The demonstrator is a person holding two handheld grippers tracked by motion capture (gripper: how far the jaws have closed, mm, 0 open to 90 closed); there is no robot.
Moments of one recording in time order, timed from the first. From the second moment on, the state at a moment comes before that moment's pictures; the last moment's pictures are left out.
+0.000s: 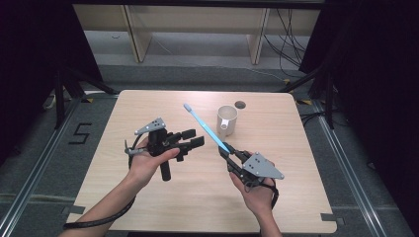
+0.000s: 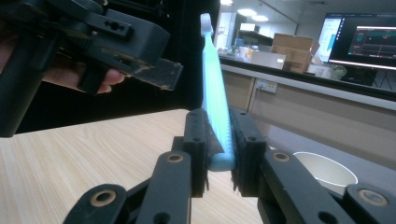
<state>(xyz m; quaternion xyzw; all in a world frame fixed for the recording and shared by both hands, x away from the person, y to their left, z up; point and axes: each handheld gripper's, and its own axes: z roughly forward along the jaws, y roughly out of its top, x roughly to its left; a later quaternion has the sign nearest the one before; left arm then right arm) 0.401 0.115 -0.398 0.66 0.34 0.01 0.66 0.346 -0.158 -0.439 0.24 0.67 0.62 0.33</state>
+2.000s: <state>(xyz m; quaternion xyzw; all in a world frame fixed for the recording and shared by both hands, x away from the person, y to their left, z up) 0.406 0.093 -0.388 0.66 0.30 0.06 0.68 0.346 -0.150 -0.445 0.27 0.70 0.59 0.30</state>
